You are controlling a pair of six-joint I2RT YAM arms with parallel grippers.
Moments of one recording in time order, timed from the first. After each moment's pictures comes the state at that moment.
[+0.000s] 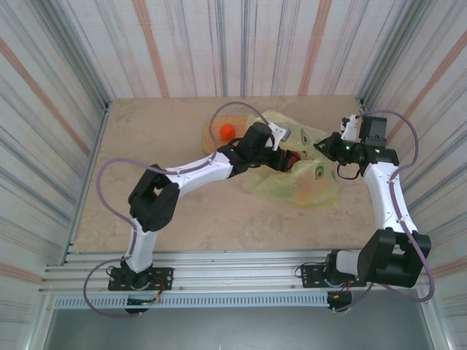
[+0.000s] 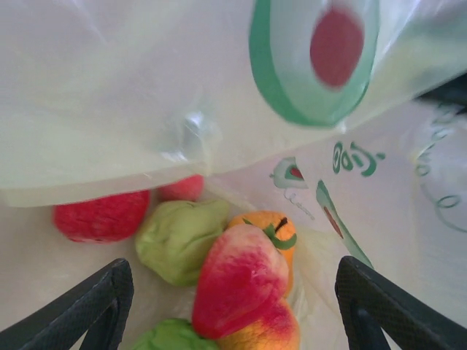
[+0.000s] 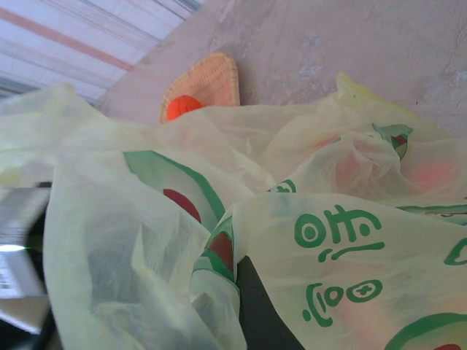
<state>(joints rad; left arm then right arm) -0.85 2.02 1.60 -0.08 0.28 -0.35 -0.15 1.27 1.10 -0.62 -0.65 0.44</state>
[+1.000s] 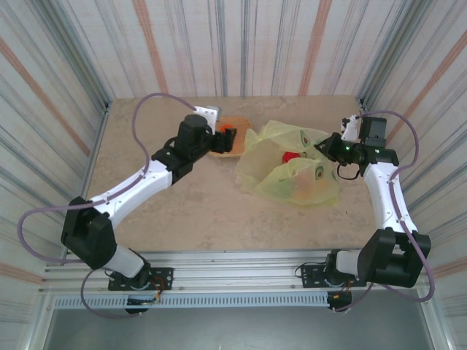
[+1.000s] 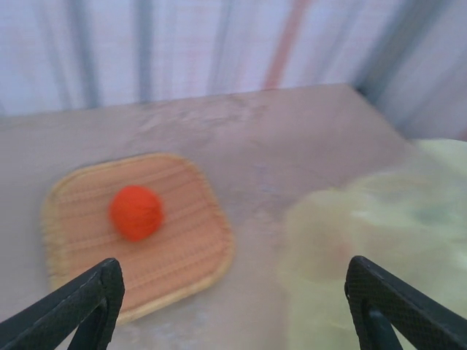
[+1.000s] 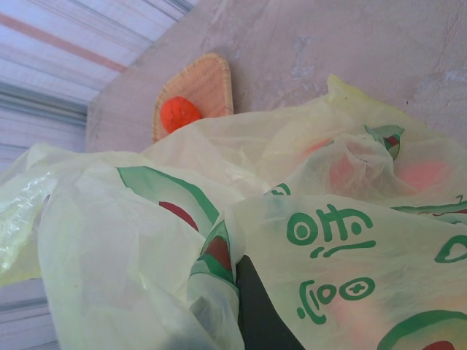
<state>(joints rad) -0.60 1.51 1.20 -0.09 -0.08 -0.29 -0.15 1.27 1.10 -0.62 -0.63 0.44</state>
